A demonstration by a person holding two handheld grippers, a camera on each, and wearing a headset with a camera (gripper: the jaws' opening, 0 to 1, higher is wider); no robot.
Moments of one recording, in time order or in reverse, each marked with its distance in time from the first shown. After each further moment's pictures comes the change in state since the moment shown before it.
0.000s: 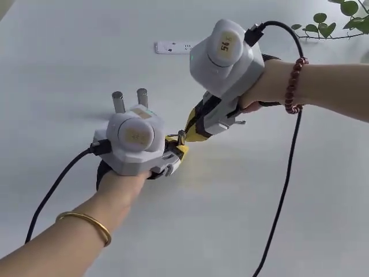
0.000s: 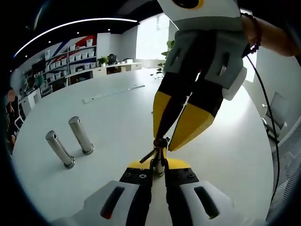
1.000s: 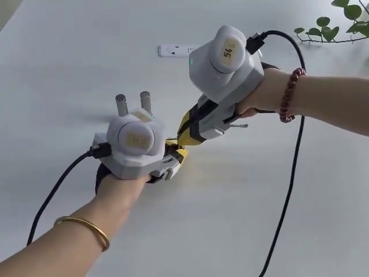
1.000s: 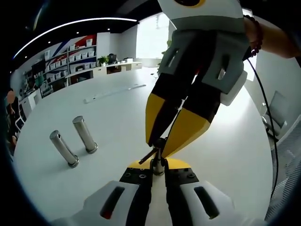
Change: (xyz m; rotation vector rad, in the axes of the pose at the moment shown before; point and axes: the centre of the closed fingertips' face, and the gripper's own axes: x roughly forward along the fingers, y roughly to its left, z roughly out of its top) left arm -0.006 0.006 -0.001 0.006 0.011 0.003; right arm 0.007 0.005 0.015 -0.058 -0.048 -0.002
